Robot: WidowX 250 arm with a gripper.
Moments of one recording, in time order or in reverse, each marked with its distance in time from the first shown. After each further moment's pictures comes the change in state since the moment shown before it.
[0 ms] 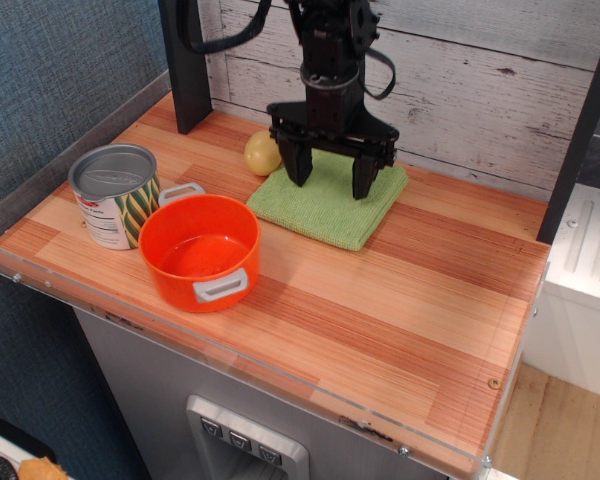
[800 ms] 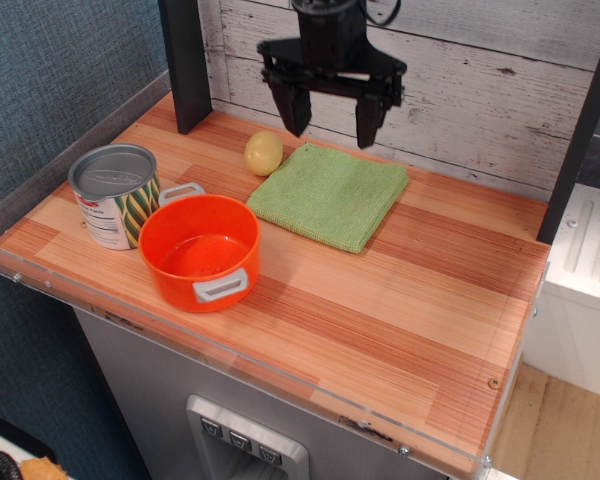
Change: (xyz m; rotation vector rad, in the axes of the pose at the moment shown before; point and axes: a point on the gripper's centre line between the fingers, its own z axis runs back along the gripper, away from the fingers) arm -0.003 0.000 0.064 -0.036 -0.032 0.014
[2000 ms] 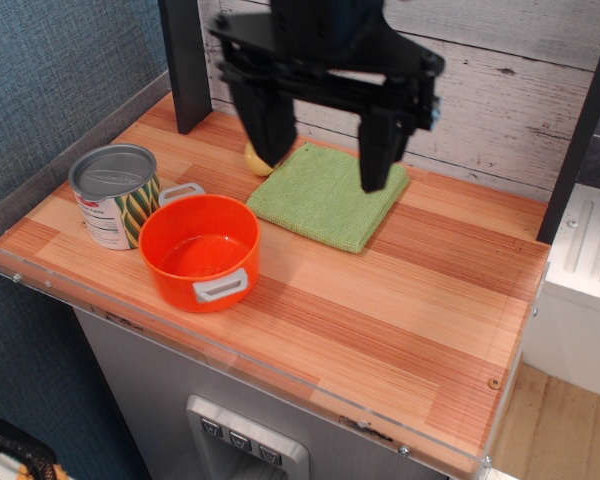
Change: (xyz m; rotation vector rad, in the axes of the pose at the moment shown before) arm -0.117 -0.047 0.113 -0.054 0.019 -0.080
